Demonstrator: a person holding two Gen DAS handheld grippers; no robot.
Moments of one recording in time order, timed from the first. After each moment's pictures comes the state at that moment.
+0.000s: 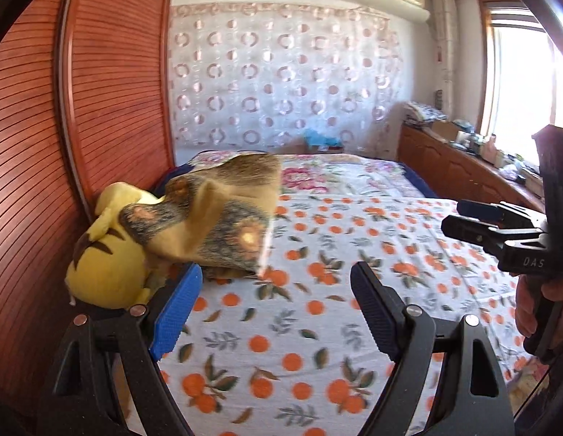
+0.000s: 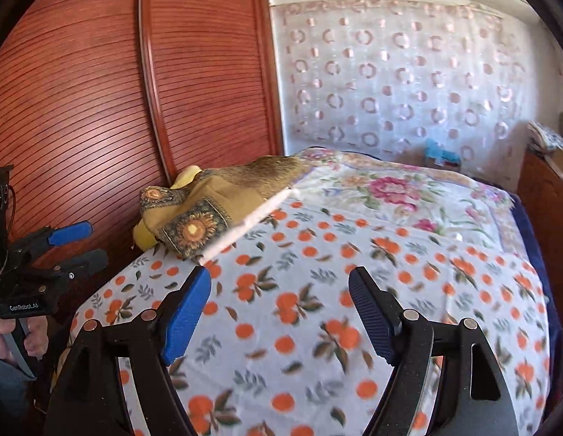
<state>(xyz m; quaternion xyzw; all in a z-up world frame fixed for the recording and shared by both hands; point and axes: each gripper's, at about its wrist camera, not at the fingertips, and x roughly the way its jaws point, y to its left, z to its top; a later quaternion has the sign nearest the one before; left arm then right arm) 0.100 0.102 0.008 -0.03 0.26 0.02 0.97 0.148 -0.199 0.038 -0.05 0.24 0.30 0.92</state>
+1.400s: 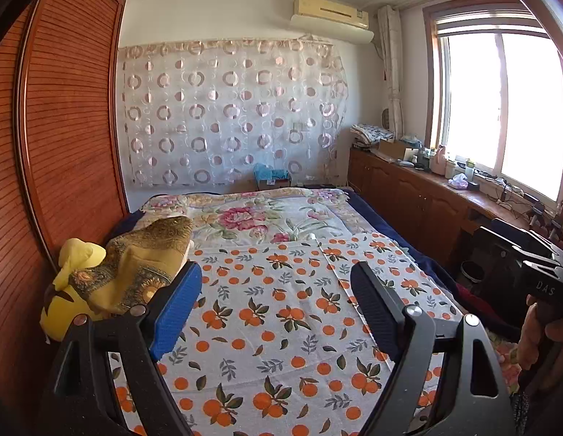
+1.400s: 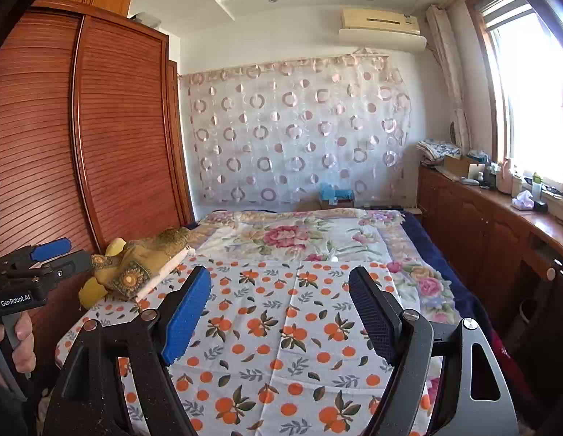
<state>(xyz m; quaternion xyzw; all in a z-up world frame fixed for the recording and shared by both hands) 0.065 -0.021 0.096 0.00 0.20 -0.05 0.98 0.006 -0.312 0.091 0.01 0.13 0.13 0.98</state>
